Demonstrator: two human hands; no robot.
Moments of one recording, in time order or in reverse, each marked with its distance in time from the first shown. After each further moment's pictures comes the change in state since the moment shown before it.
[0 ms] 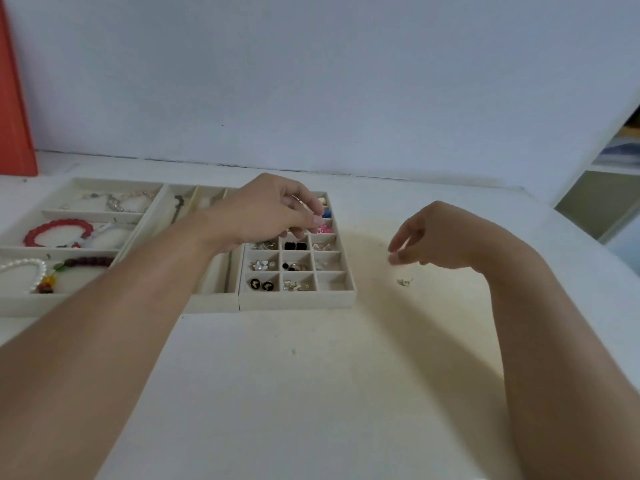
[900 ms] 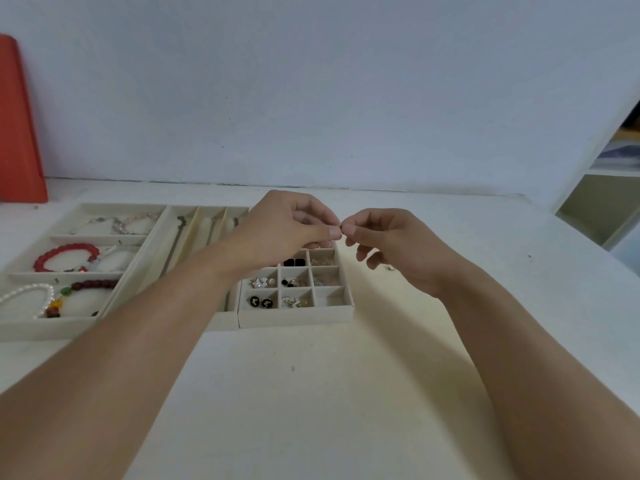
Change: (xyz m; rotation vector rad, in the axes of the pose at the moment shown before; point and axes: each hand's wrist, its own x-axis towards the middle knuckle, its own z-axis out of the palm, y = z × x) left_hand -0.002 0.015 0.024 -0.178 0.090 0.077; right_hand 0.008 -0.025 0.033 0.848 0.005 -0.279
